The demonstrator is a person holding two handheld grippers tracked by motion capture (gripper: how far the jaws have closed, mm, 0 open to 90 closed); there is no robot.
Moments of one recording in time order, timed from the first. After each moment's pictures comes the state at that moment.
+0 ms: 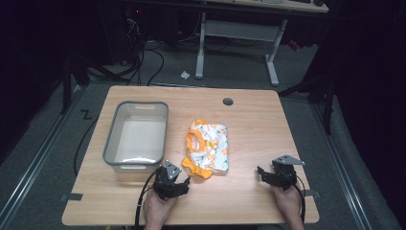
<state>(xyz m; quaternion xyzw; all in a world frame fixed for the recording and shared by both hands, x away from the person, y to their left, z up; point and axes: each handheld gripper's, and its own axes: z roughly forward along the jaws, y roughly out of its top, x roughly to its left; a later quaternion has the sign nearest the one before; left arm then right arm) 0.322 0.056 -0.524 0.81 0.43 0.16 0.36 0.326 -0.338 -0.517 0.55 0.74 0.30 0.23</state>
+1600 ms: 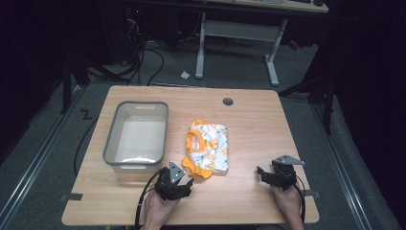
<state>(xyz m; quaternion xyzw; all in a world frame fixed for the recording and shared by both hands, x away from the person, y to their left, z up) 0.312 0.049 -0.504 0.83 0.38 0.16 0.38 0.326 -0.338 -0.517 0.55 0.75 0.30 0.23</state>
